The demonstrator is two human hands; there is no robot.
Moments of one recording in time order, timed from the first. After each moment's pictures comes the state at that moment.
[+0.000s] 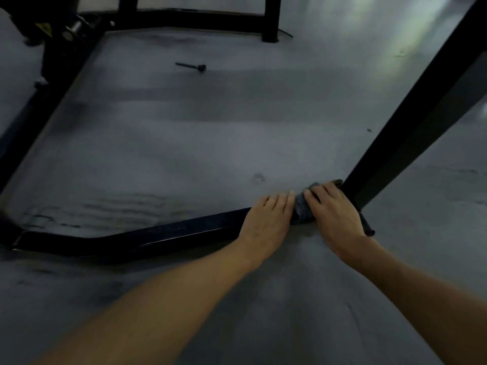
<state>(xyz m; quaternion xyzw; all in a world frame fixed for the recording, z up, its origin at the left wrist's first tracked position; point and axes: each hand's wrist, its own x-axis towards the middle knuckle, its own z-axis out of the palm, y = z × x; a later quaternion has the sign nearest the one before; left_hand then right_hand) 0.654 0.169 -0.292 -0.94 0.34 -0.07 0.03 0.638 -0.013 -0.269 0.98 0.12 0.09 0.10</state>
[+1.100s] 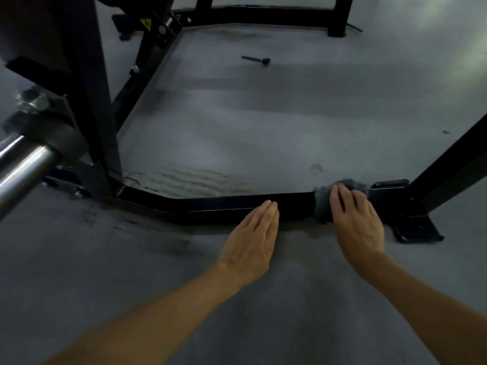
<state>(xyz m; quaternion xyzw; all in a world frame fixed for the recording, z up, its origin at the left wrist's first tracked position) 0.563 0.322 -0.290 -0.95 0.29 -0.10 0.02 0.605 0.070 -0.296 0.98 0.10 0.16 0.07</state>
